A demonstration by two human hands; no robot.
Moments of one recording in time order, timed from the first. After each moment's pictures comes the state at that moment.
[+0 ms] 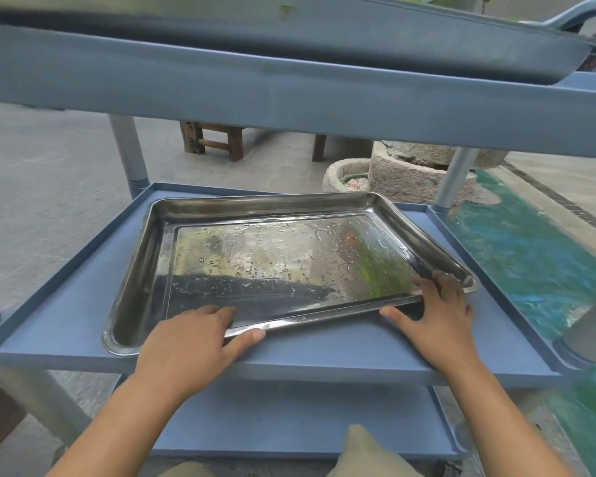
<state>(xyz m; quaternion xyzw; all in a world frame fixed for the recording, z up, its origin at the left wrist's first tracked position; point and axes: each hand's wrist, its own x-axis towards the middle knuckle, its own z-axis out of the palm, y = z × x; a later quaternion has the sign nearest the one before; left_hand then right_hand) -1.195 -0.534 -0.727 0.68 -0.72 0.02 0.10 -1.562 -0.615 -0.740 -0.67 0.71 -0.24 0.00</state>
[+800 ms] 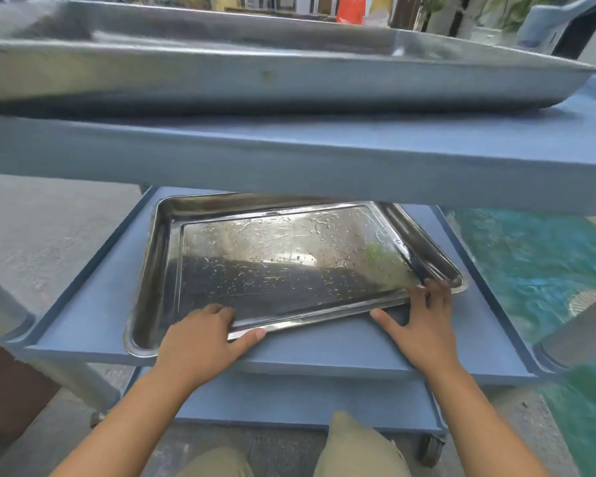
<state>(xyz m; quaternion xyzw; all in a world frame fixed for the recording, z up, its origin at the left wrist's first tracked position) -1.204 -0.539 -0.709 0.73 -0.68 -0.07 0.04 -1.561 -0.614 -0.736 -0.66 0.71 -0.21 0.08</state>
